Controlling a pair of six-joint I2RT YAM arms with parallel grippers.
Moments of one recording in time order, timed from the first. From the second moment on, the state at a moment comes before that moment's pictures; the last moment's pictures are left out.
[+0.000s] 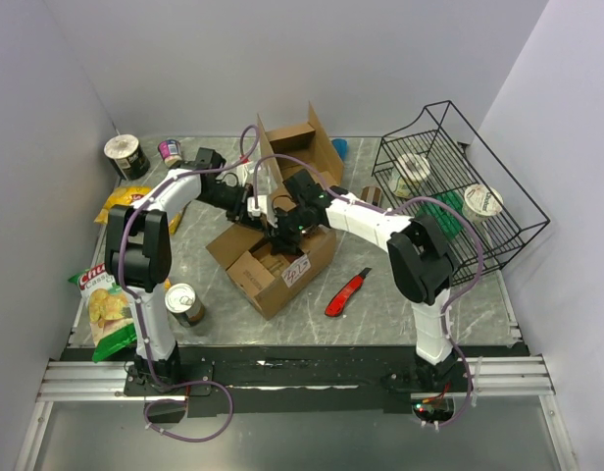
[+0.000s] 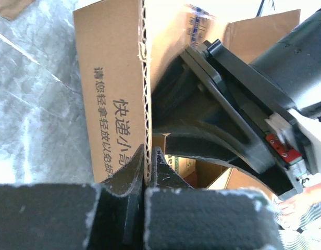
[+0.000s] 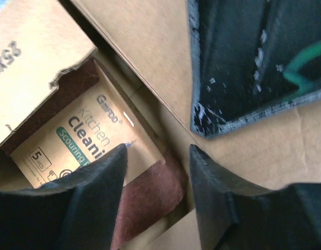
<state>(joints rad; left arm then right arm) -0.19 1.99 1.56 -0.86 1.04 0.26 0.68 2.02 1.57 -0.52 -0.65 -0.71</state>
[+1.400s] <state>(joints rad) 0.00 1.78 1.40 -0.82 0.64 0.17 0.27 1.33 0.99 -0.38 -0.34 -0.06</state>
